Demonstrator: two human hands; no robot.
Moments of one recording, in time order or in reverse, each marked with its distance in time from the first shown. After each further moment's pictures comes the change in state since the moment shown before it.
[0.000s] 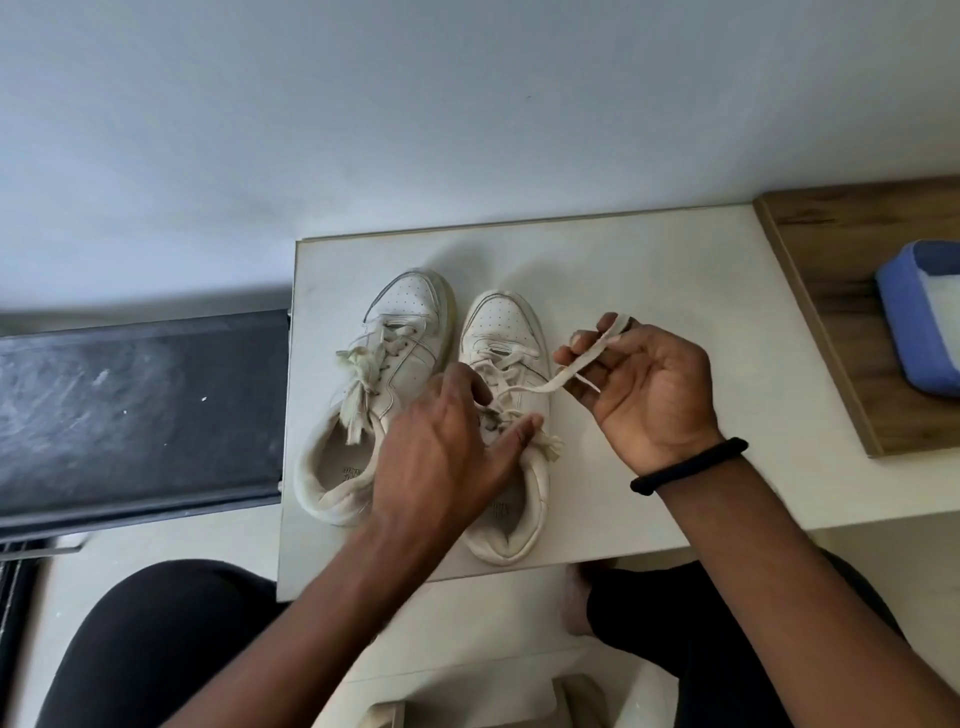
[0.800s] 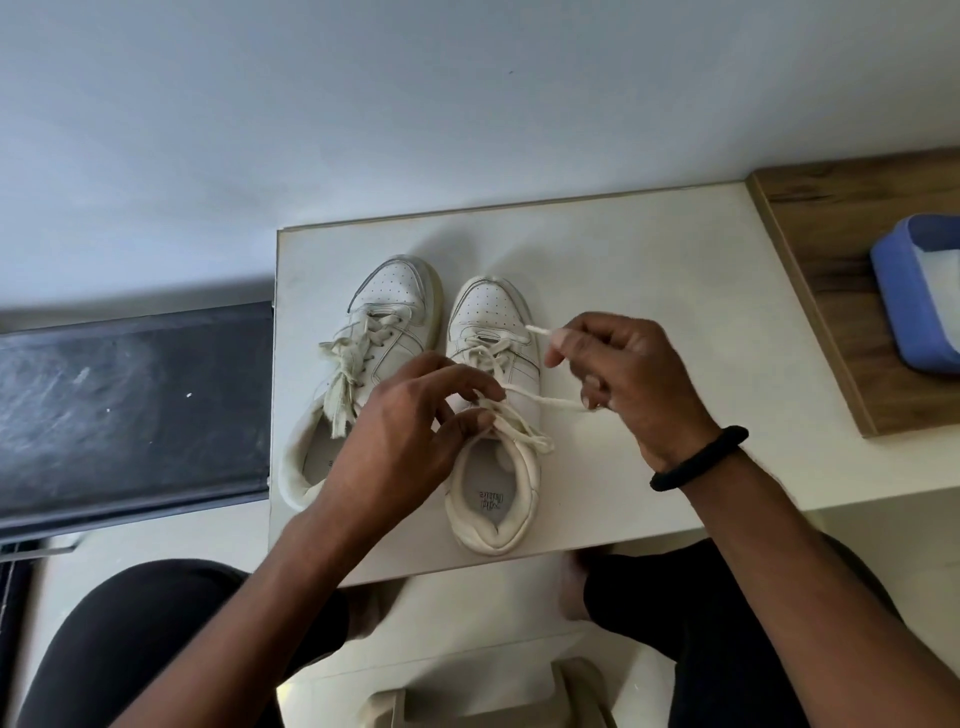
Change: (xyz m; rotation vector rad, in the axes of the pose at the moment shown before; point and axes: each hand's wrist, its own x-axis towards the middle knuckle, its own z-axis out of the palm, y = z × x) left_hand 0.007 -0.022 -0.019 -0.227 -0.152 0.212; right_hand -0.003 -0.001 -0.012 -0.903 -0.083 -0.301
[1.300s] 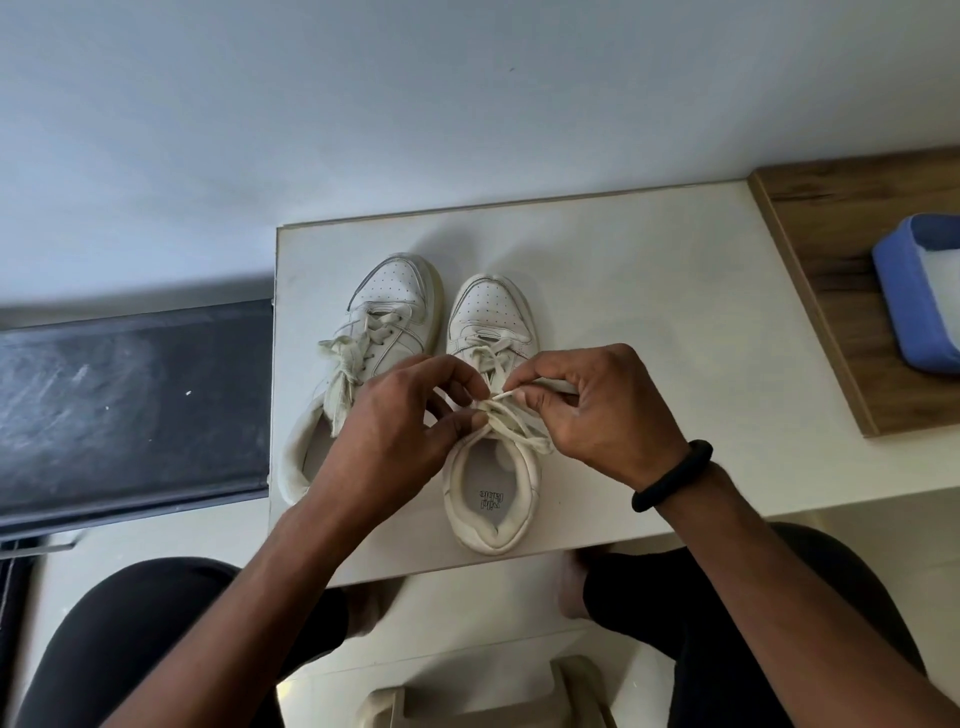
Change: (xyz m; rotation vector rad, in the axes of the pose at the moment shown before) left_hand 0.003 -0.002 -0.006 -0.033 -0.018 -0.081; right_hand -0.006 0.012 0.017 -0.564 -0.074 -0.321
